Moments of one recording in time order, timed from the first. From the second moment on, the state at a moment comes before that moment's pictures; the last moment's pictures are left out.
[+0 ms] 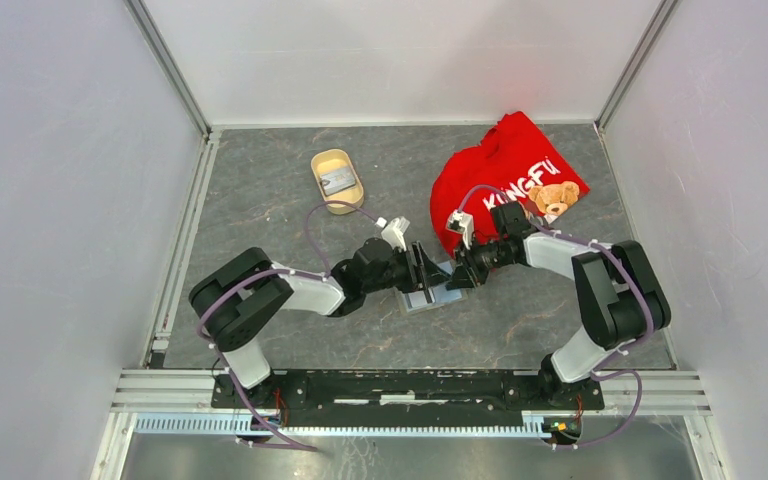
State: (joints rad) left arm -0.89 1.71 0.65 0.70 0.20 -0.98; right arm 0.29 1.63 0.76 -0.28 -0.89 -0.43
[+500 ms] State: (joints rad) left arm -0.88 1.87 0.74 0.75 0.24 -0.98; right arm 0.18 1.53 0.77 -0.30 -0.91 -0.46
